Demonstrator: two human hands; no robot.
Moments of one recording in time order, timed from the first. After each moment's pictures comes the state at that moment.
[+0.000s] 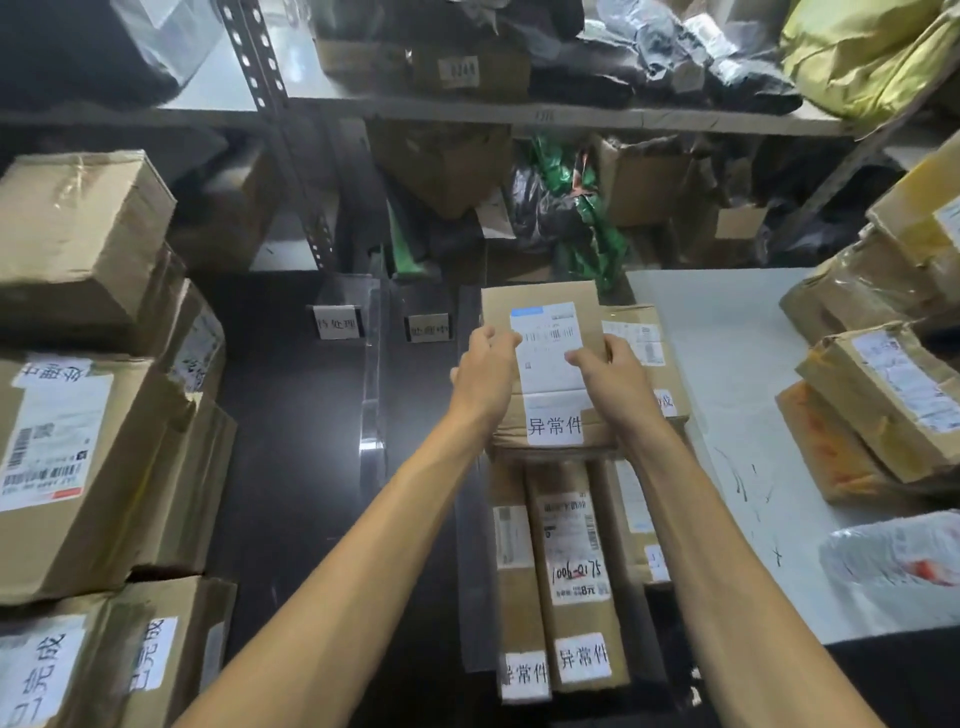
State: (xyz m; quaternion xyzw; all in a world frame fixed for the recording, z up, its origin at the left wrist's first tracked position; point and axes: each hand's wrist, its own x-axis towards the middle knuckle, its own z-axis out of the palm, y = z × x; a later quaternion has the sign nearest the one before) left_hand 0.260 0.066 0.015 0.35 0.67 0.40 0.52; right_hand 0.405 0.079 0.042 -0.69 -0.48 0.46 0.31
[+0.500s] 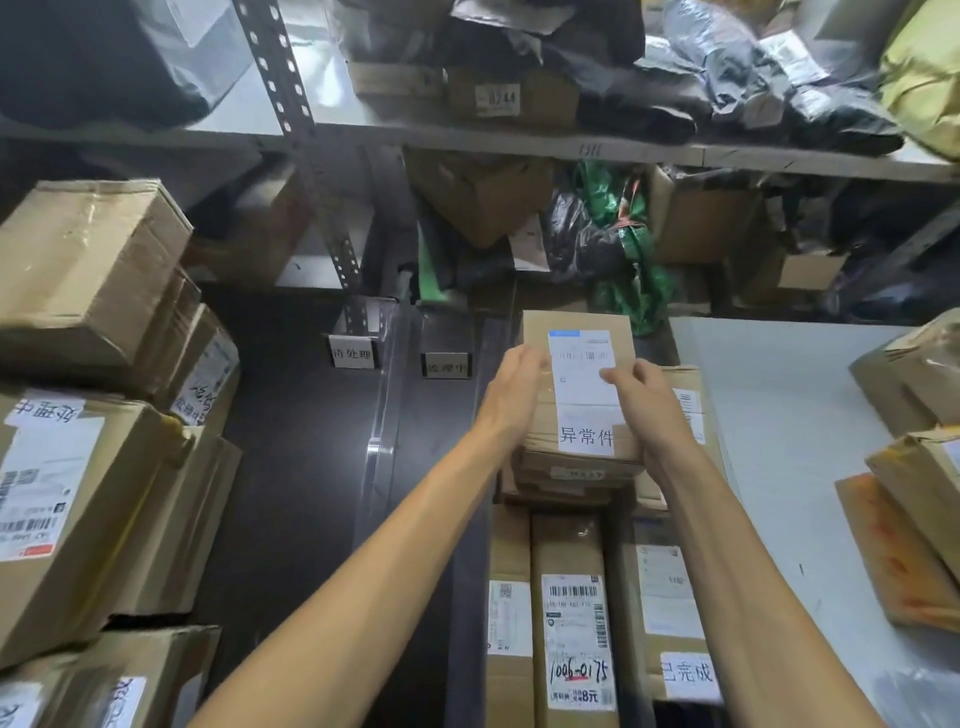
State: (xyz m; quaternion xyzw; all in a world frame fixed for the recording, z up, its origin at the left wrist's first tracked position) left_hand 0.269 0.143 0.004 0.34 0.64 0.39 0.56; right_hand 0.415 0.167 0.022 -0.69 -0.46 0.49 0.27
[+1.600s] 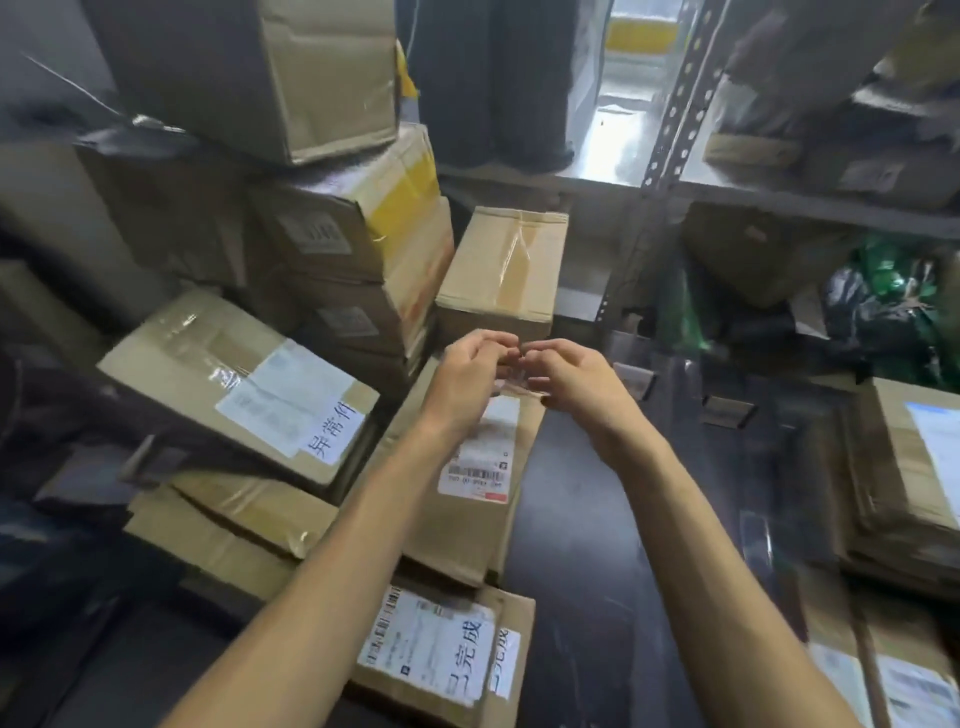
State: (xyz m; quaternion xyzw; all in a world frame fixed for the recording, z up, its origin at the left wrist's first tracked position) left_hand -0.132 -0.064 0.089 0.32 0.69 0.53 0.38; right_hand -0.011 0.004 0.085 -0.45 -0.63 0.60 0.22
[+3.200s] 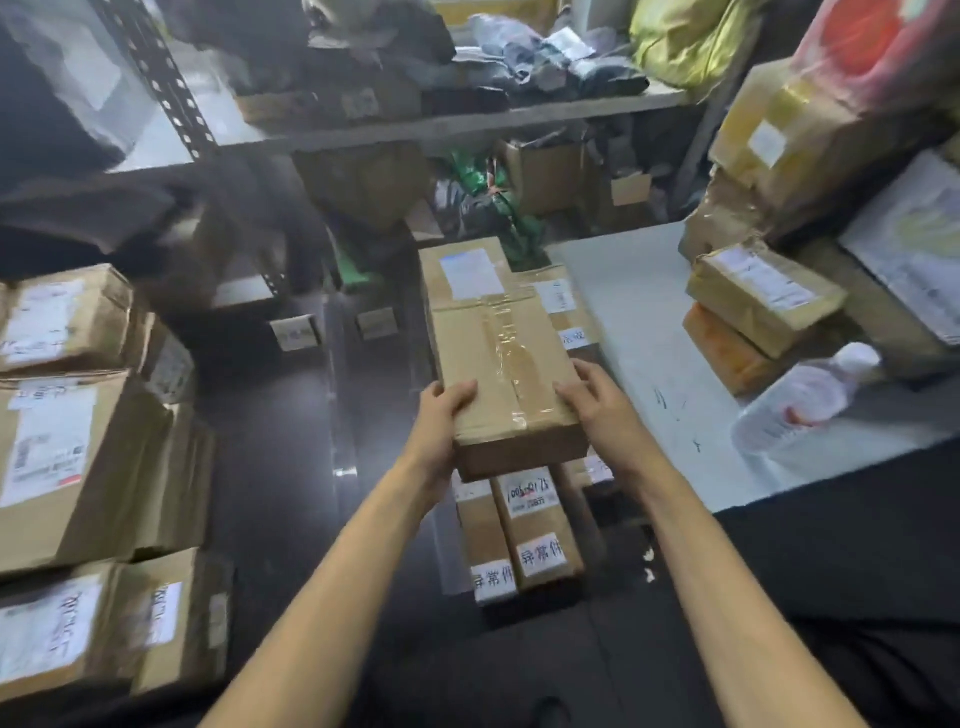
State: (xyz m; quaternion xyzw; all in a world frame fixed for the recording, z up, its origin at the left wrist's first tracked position) left_hand 0.301 -0.075 0.024 0.24 0.57 0.44 0.66; right_hand 0.490 -0.084 0.051 -0.61 -0.47 0.51 0.38
